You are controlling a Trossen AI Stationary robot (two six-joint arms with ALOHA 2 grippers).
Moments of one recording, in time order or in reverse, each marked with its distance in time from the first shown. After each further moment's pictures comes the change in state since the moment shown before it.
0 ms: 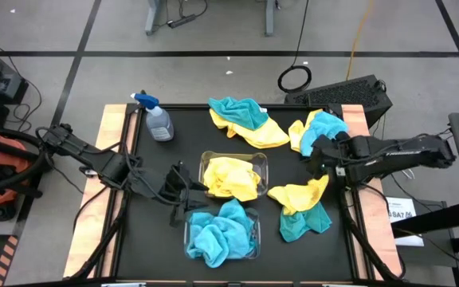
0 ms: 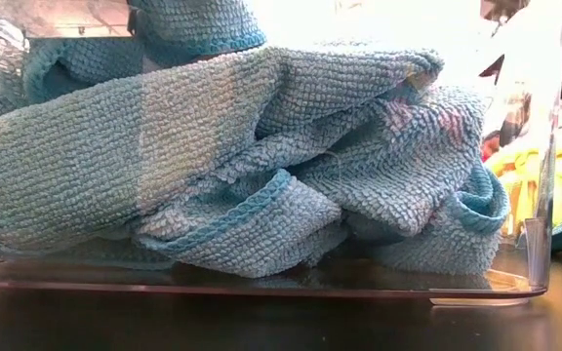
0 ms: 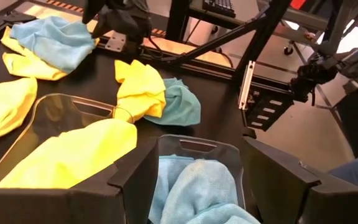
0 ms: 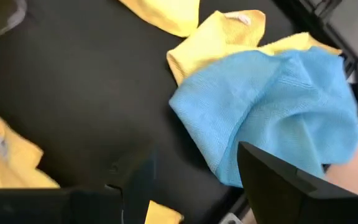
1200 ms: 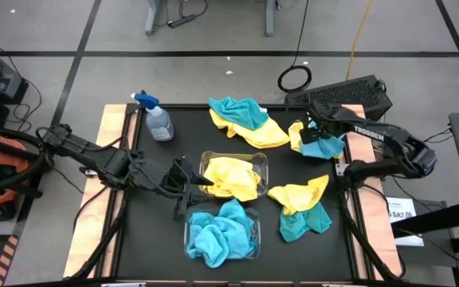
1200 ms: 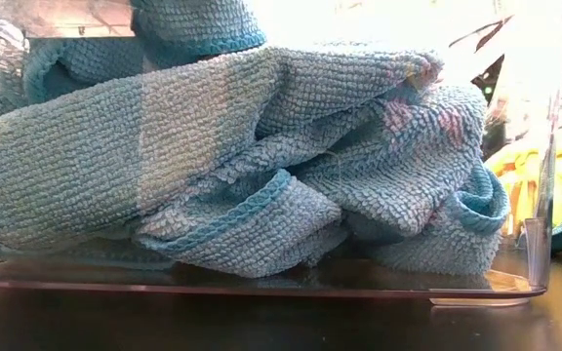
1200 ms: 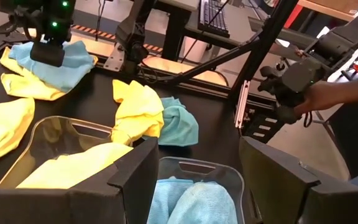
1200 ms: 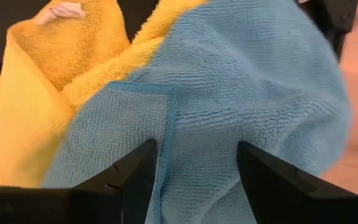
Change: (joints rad) left arm 0.058 0.000 0.000 0.083 0.044 0.044; right arm -0.869 0.371 -0.058 0.405 -0.146 -0.264
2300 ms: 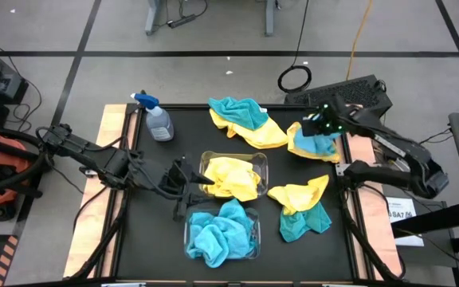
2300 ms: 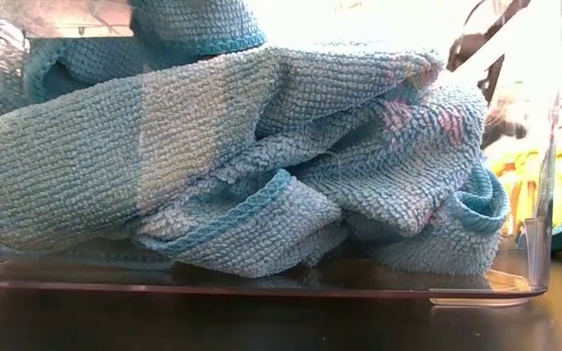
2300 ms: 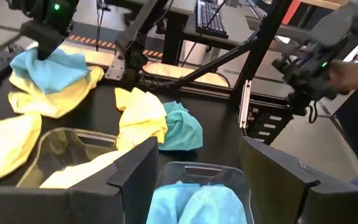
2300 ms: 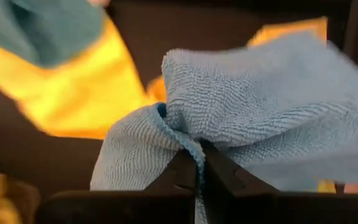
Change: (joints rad) left arm 0.001 0.000 0.000 0.017 -0.004 0.078; right arm -0.042 -0.268 0.050 0.021 -0.314 0.045
